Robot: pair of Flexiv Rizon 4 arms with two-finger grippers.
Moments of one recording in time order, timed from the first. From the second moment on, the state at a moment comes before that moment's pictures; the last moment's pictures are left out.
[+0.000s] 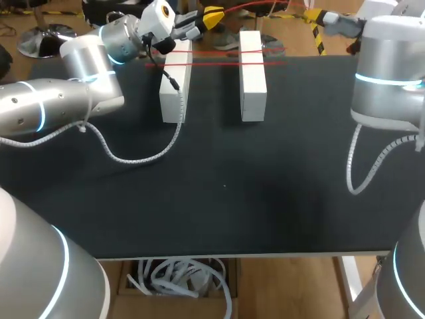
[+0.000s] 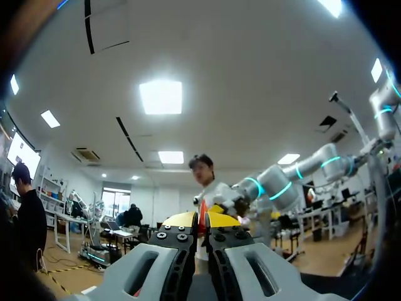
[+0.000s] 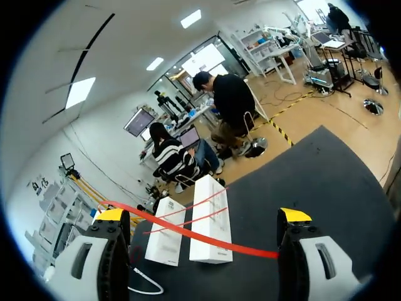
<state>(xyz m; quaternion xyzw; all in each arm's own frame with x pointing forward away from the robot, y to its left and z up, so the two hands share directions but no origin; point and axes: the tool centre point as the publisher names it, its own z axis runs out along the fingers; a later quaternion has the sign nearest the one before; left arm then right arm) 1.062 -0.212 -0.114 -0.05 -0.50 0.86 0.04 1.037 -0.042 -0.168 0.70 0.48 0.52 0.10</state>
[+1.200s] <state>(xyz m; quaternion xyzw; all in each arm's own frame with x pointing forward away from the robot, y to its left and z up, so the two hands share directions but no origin) 1.062 -0.212 -0.114 -0.05 -0.50 0.86 0.04 1.014 -0.033 -0.171 0.72 0.41 0.55 -0.05</state>
